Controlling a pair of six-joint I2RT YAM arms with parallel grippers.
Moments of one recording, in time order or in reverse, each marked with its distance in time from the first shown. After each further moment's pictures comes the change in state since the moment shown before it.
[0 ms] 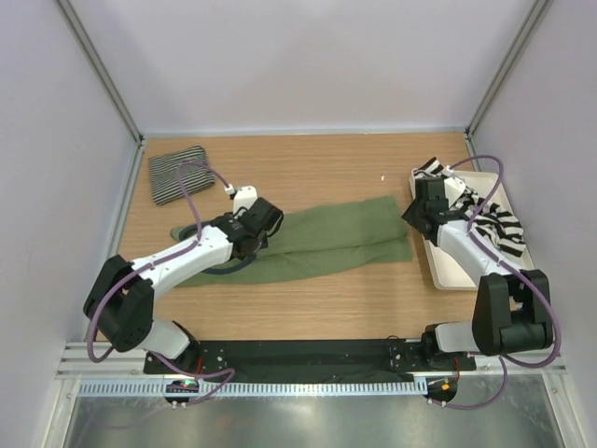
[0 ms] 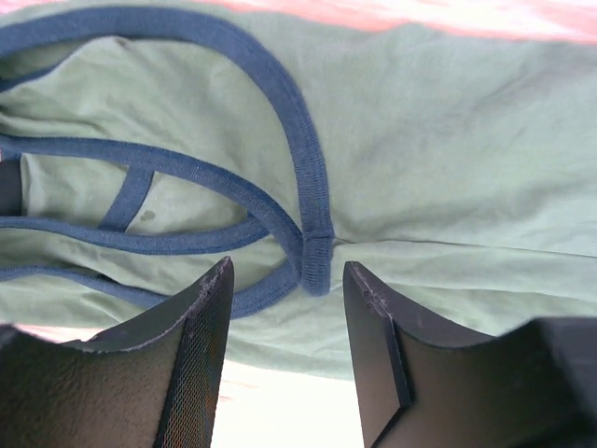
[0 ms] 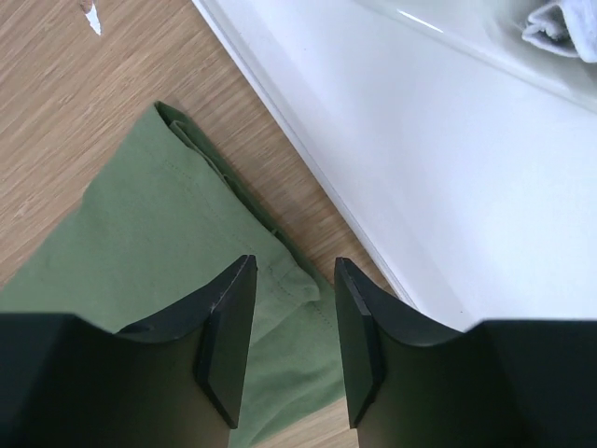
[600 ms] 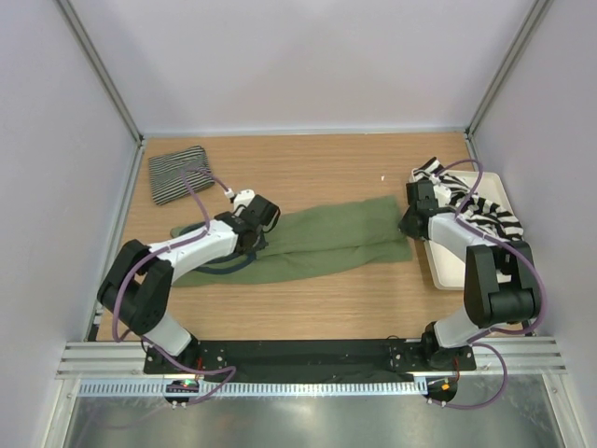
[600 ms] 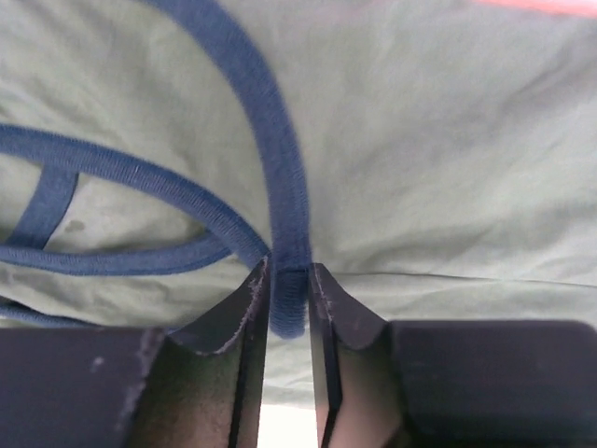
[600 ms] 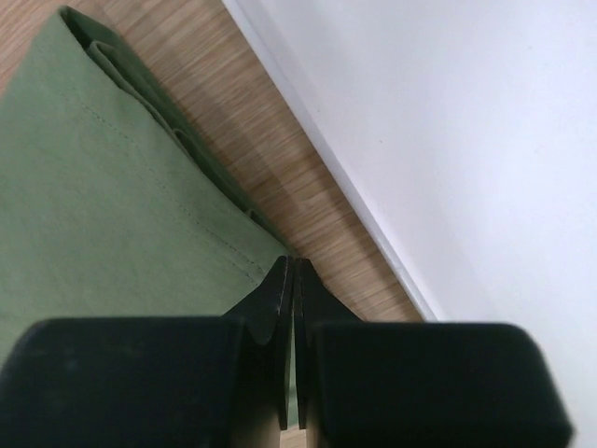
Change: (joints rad) left arm 0.084 0.099 -0.014 0.098 0.160 -0.024; right arm 0.002 0.171 0.008 0.010 -0.077 -0.033
